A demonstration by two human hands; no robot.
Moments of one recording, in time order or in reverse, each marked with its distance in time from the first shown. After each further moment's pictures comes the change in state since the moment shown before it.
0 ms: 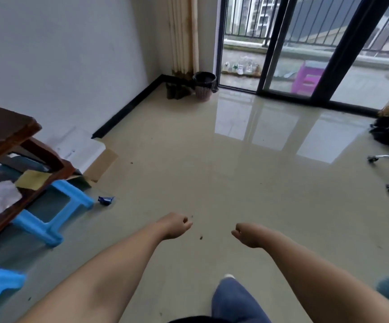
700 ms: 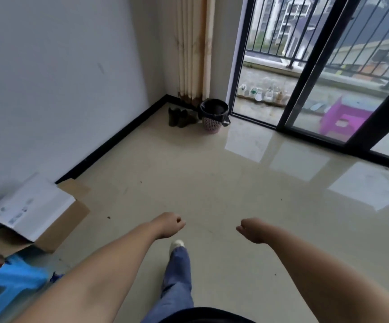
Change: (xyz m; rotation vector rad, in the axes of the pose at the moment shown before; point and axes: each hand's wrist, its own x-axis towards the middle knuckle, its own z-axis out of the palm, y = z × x) left_hand 0.441 0.022 -0.361 -0.148 0.065 -0.062; right_hand 0.419 0.099 -0.428 -0.078 -0.002 0.006
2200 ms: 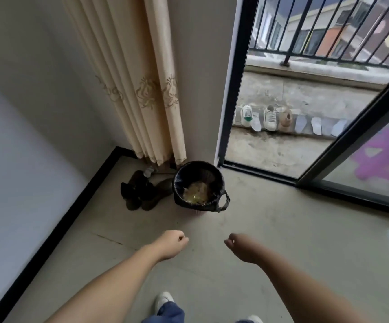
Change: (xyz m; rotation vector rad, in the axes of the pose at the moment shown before) left_hand 0.867 0.105 -0.501 -0.059 -0.147 0.057; right_hand 0.777 0.115 -0.572 0.397 0.024 0.040
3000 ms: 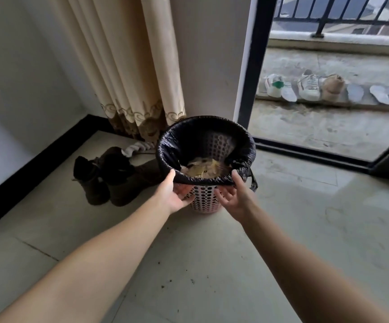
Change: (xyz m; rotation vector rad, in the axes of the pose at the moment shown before) left_hand 0.429 -0.124 0.099 -1.729 0.238 -0.098; right_hand 0.427 0.055 0.126 2.047 0.110 -0.113
